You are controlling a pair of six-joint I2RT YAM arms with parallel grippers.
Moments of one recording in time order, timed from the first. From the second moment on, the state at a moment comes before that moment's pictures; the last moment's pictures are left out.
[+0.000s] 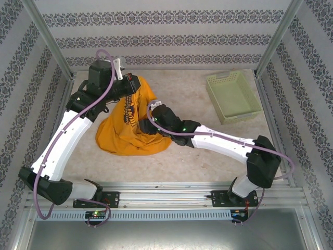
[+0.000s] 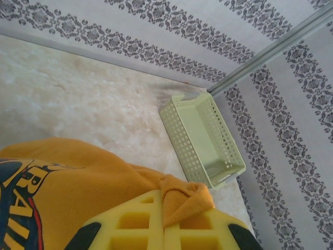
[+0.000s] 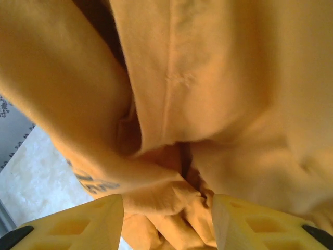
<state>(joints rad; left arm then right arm) -0.38 1.34 1.57 -0.67 0.20 -0.64 0.96 1.59 1.21 -0.19 0.09 0.55</state>
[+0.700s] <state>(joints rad) -0.38 1.24 1.46 -0.68 0.18 -0.66 0.93 1.74 1.26 -0.12 0.19 0.57</state>
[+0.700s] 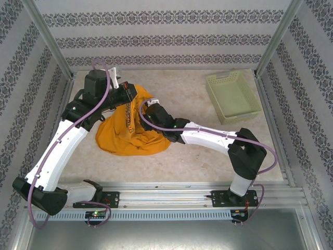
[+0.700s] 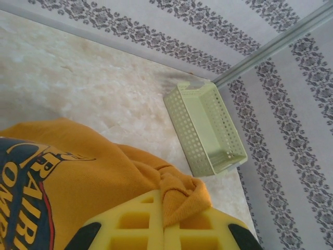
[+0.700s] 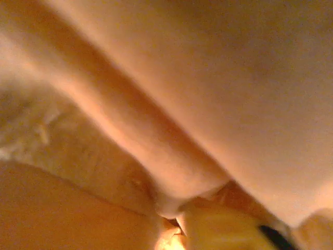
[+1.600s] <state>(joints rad) -0.32 1.31 1.47 -0.68 0.02 -0.56 0.70 1.29 1.36 -0.44 0.06 0.36</state>
